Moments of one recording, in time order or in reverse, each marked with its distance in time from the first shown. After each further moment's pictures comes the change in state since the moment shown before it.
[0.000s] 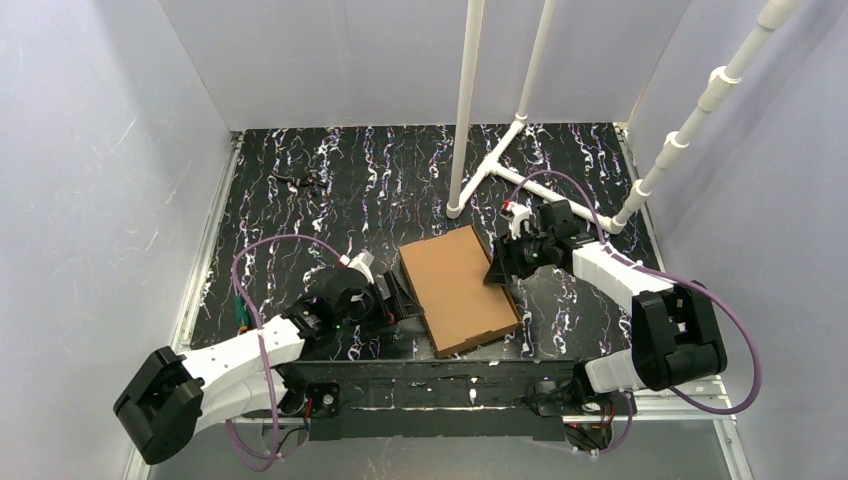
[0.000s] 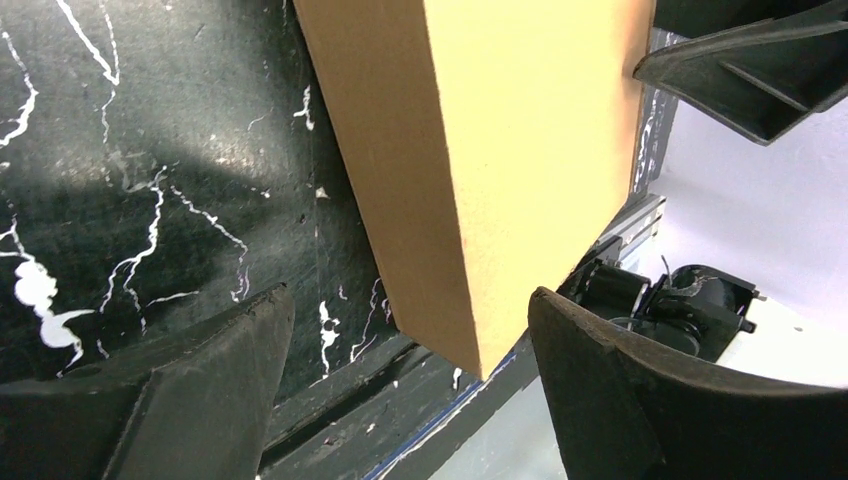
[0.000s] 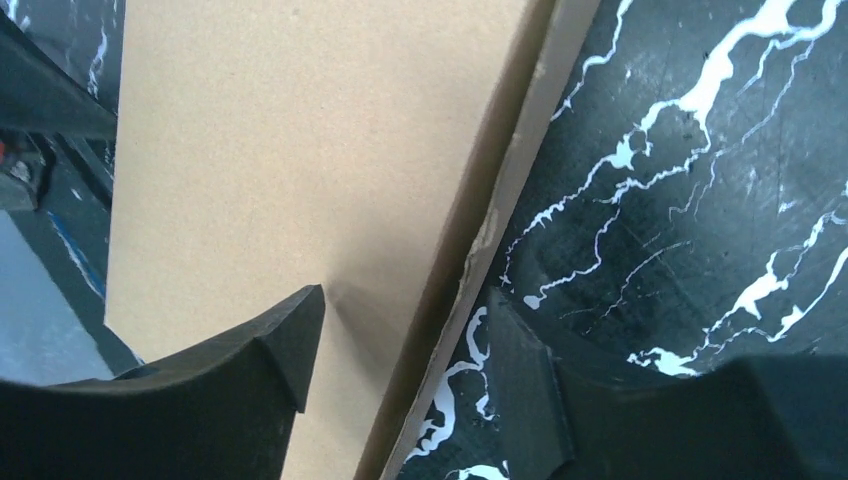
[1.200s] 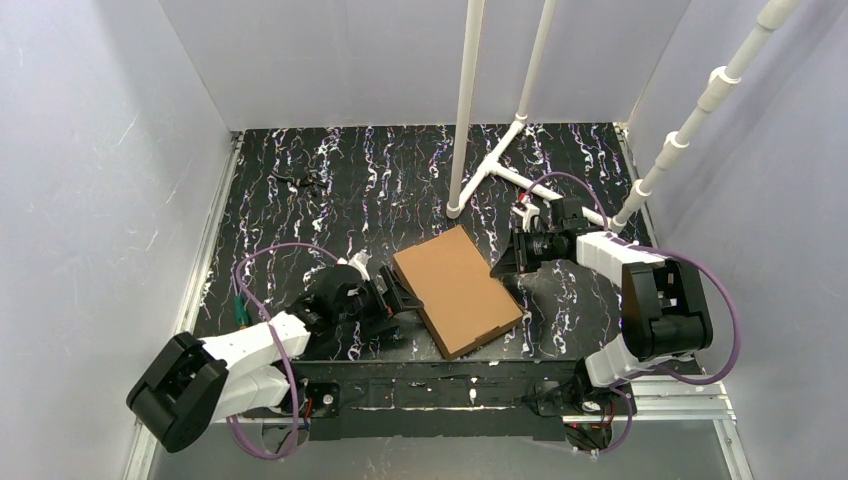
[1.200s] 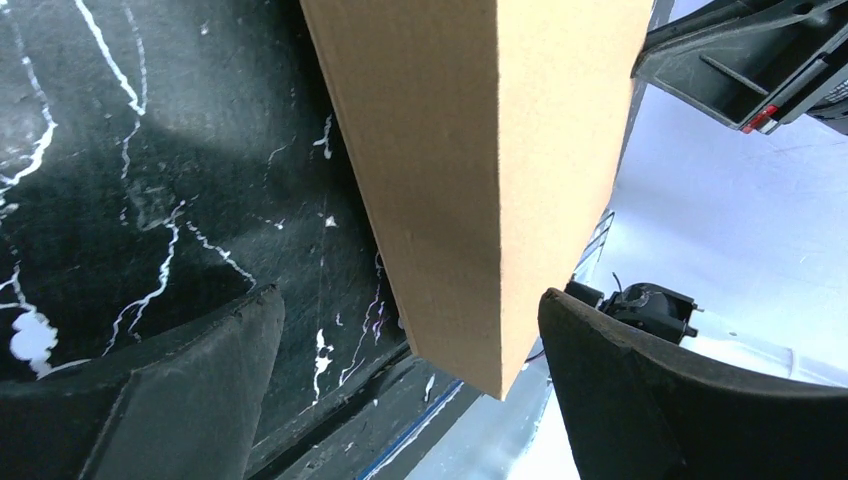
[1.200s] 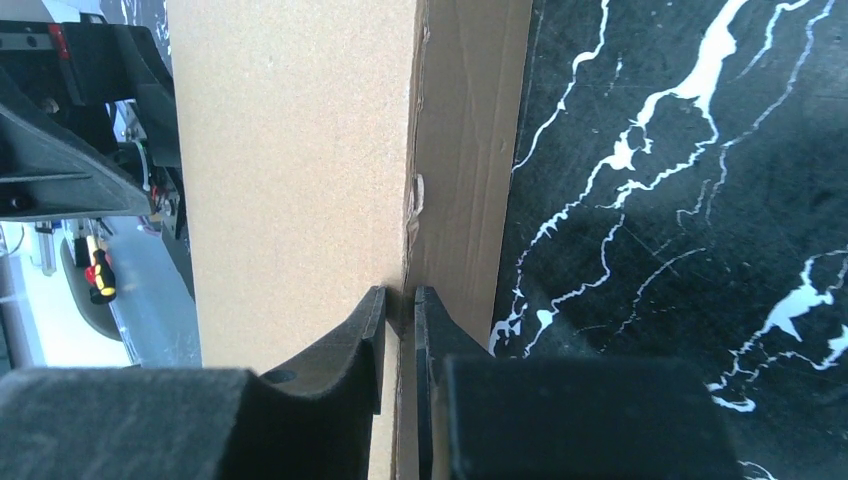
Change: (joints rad) left arm 0.108 0.099 -0.072 0.197 0.135 -0.079; right arm -0.131 0.146 0.019 0.044 -0.212 0.117
